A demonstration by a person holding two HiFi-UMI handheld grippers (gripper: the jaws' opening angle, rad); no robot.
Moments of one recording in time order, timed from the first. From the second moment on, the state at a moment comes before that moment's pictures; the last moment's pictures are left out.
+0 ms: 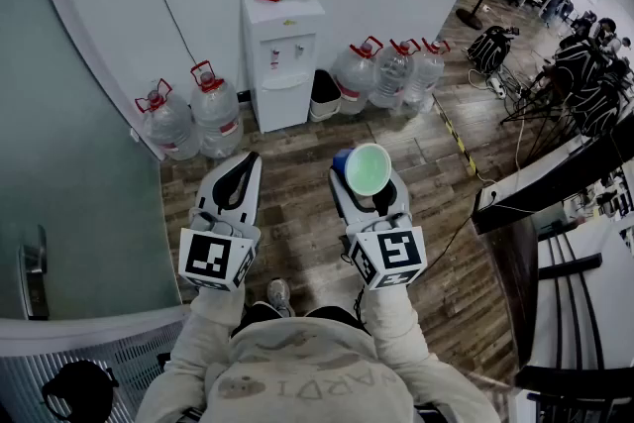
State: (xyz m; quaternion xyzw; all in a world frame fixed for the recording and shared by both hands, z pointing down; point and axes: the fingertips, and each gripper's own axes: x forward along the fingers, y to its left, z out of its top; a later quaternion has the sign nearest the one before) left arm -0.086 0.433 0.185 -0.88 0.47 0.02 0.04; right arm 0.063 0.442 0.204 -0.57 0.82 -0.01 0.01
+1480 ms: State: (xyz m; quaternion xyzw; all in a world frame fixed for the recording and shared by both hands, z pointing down) left arm -0.100 0.243 0.183 -0.88 0.46 0.03 0.06; right arm 0.039 0.252 0.218 -0.56 0.83 0.01 0.00
